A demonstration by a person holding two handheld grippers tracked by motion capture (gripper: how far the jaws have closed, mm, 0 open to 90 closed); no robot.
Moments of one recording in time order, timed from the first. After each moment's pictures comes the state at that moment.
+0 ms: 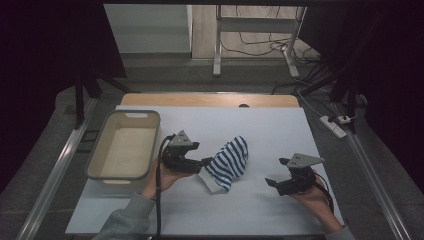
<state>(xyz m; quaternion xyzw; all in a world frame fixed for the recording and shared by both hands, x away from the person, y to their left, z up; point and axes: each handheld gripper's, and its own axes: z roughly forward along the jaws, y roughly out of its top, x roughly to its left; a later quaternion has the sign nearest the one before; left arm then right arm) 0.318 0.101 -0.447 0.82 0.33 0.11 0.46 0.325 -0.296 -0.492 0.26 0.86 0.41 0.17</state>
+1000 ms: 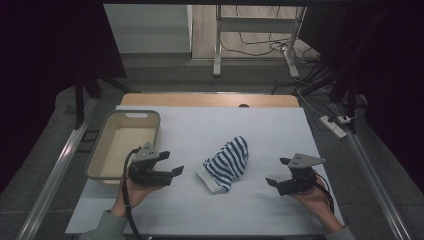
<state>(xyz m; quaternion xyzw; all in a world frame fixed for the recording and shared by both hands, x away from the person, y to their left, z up) 0.267 0.172 -0.453 0.80 0.38 0.13 0.45 0.323 -0.297 -0.490 0.26 0.85 0.41 0.17</state>
